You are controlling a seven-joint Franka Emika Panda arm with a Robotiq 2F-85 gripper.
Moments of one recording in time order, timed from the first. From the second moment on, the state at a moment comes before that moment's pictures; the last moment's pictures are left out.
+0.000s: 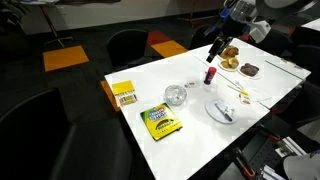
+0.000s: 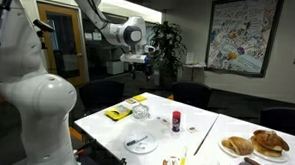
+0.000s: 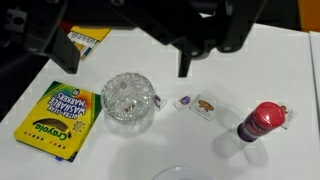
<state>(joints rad) 0.08 -0.21 -0.01 -2.42 0.05 2.39 -0.20</state>
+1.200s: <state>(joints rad) 0.10 -0.07 0.01 -2.39 0.10 2.52 -0.26</state>
